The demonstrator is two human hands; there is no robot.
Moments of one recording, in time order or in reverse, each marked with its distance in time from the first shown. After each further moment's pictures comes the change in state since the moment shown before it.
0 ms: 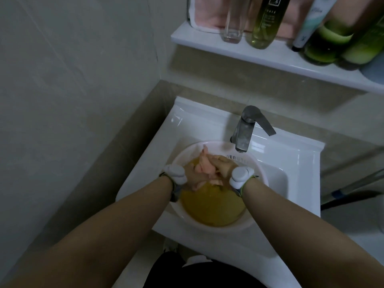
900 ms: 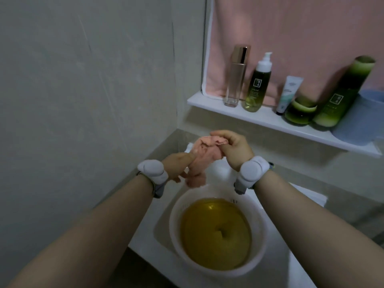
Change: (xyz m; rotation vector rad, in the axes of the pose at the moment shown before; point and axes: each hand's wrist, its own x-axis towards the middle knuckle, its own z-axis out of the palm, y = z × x) left_hand -0.118 0.110 -0.077 -0.017 0.384 0.208; right_hand -0.075 -0.141 -0.029 -0.111 0.042 -0.907
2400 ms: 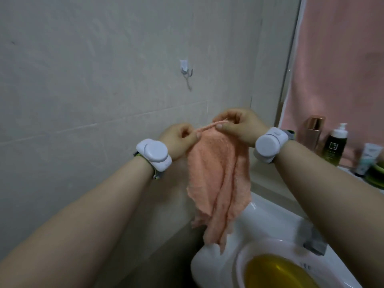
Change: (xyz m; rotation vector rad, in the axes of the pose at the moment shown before) left_hand -0.193 0.038 -0.215 0.221 0.686 0.482; right_hand 0.012 -0.242 0.132 -0.190 -0.328 -0.554
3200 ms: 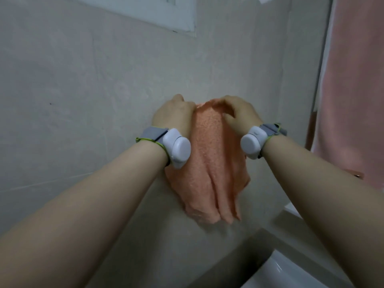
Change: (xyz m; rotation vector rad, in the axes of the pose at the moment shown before) left_hand 0.070 0.081 -0.084 0.929 0.431 0.075; right_hand 0.130 -0.046 -0.028 -0.394 0.157 -0.386
